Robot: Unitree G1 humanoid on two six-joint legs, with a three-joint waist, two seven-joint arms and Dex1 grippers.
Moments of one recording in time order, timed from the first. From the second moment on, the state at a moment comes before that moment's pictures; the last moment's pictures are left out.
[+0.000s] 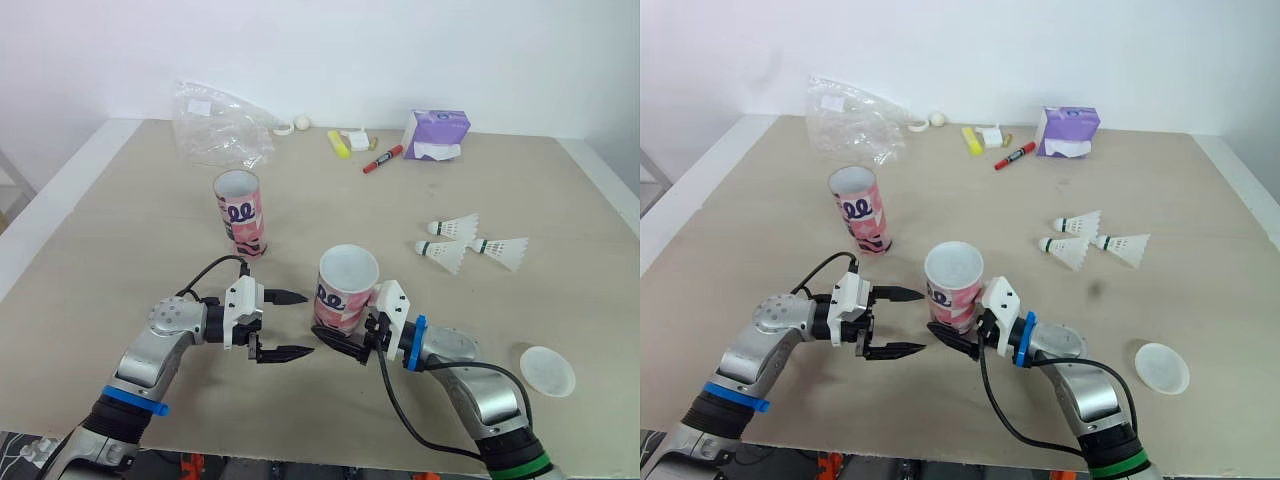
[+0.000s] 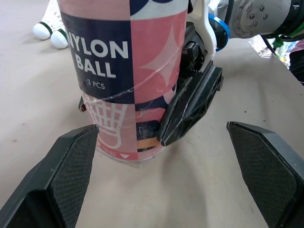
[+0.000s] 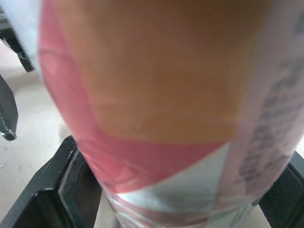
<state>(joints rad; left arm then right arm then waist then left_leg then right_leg) -0.29 0.49 -0.19 -0.02 -0.35 0.08 -1.22 -0.15 -0.38 0.19 -0.16 0.28 0.22 0.82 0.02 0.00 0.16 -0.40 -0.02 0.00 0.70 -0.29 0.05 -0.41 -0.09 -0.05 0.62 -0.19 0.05</state>
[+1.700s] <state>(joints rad) -0.33 0.45 -0.23 -0.03 -0.34 0.12 -1.21 0.00 -0.50 -0.81 0.13 0.49 0.33 0.21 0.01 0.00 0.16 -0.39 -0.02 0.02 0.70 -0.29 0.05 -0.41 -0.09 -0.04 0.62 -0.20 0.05</state>
